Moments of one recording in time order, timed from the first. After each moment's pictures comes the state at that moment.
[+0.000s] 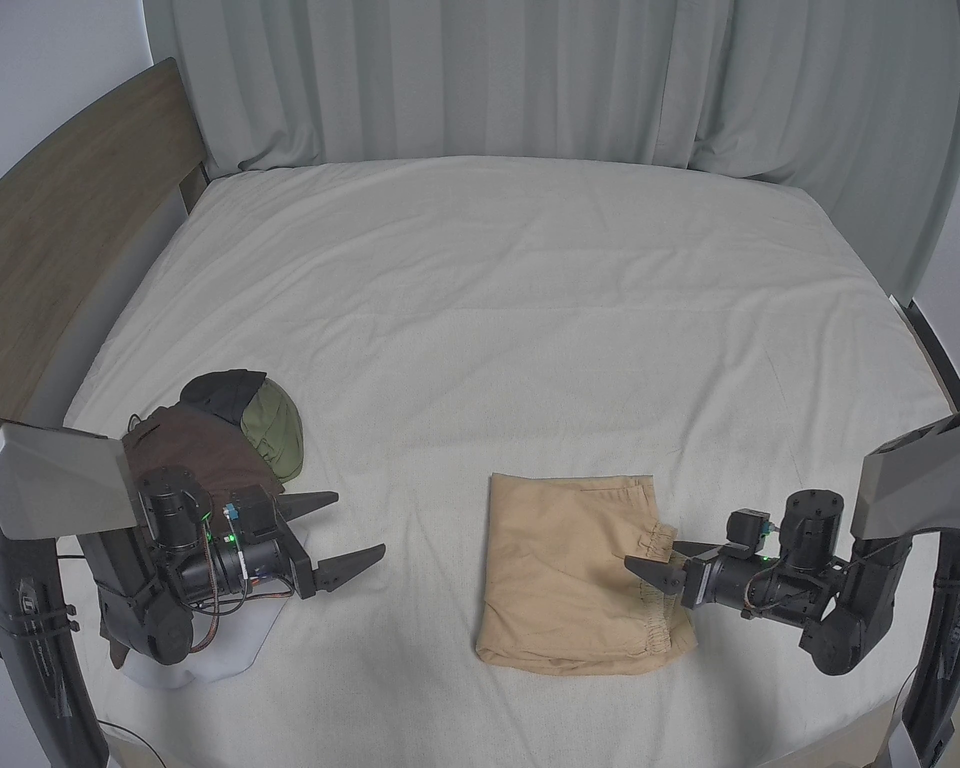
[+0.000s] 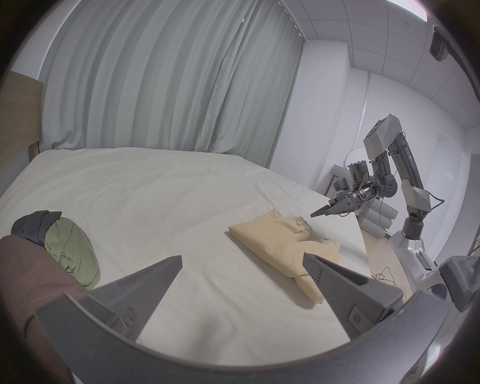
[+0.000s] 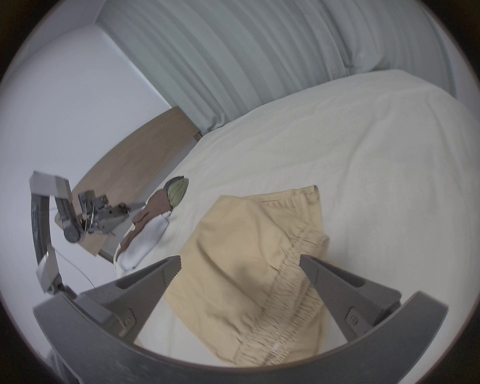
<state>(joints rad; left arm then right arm) -0.15 2.21 -0.41 -1.55 -0.72 0.13 0.32 2.21 -0.29 -1.55 0.34 0.31</state>
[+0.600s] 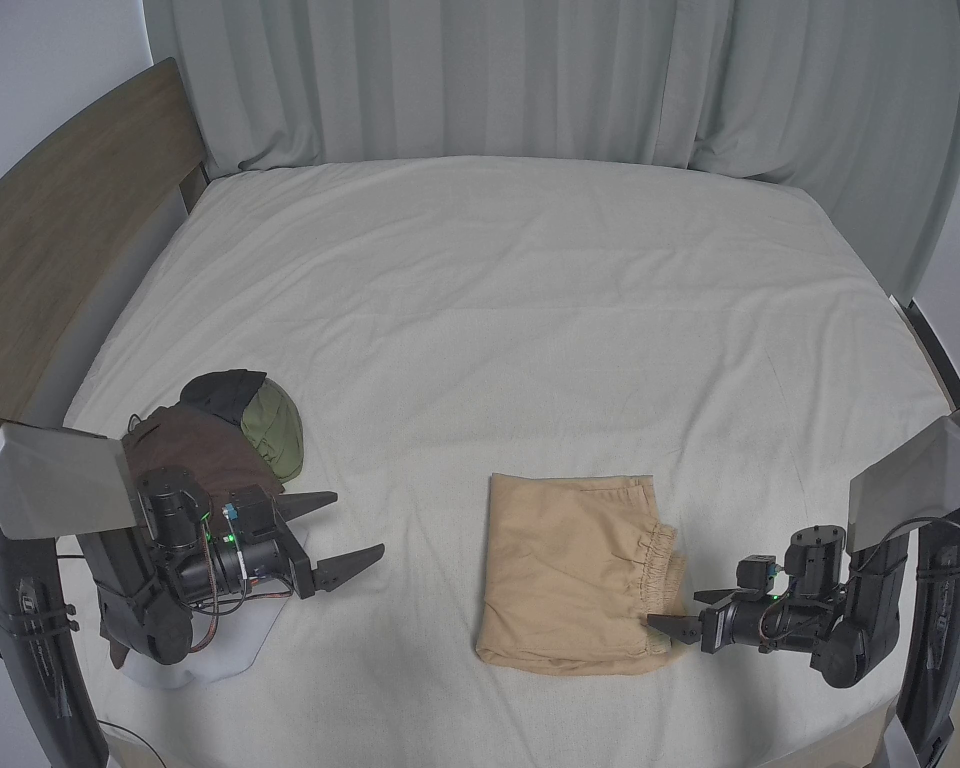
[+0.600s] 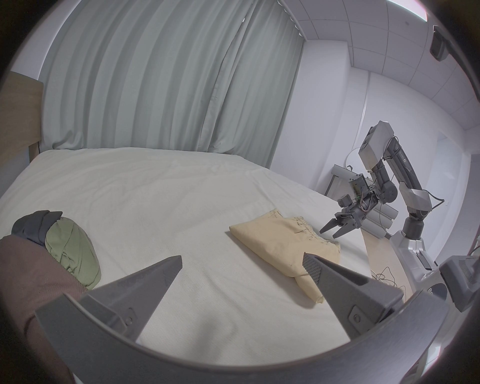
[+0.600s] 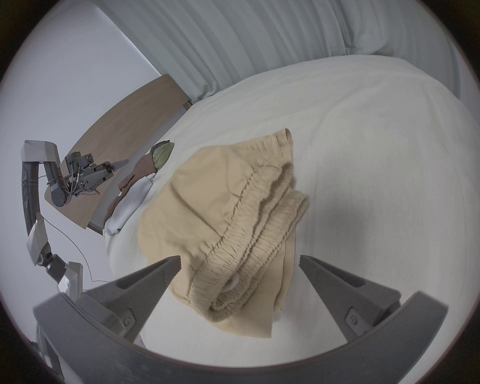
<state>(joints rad) -0.14 2.21 -0.41 -1.55 -0.72 0.13 0.22 2.32 -0.16 -1.54 0.40 0.13</state>
